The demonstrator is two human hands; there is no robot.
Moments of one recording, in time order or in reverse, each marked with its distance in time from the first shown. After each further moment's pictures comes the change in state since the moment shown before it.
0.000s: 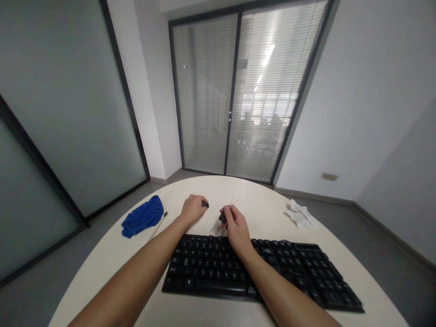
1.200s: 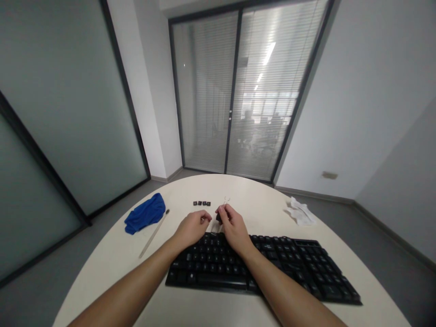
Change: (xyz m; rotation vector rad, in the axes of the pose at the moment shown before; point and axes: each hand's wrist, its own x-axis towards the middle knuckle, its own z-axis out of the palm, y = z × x) left_hand -0.079 0.018 -0.022 -0.355 -0.120 0.069; right_hand -0.004 -0.003 0.001 -0.207 -0.152 -0.107
